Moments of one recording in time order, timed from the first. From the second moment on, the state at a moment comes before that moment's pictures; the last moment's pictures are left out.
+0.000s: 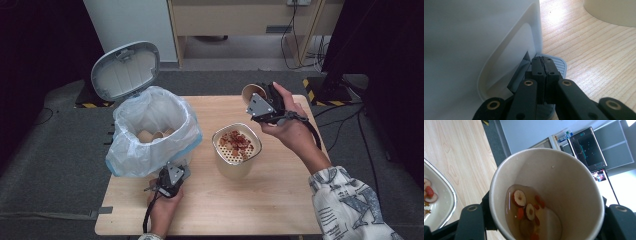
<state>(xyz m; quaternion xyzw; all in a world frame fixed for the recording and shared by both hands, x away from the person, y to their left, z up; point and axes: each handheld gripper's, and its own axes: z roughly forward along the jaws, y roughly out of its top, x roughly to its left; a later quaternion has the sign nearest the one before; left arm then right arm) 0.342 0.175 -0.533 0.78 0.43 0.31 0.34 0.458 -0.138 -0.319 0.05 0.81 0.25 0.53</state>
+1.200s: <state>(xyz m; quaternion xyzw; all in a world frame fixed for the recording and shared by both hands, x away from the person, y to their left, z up) 0.342 0.175 -0.533 0.78 0.43 0.31 0.34 0.443 -0.130 -0.321 -0.02 0.80 0.22 0.56</state>
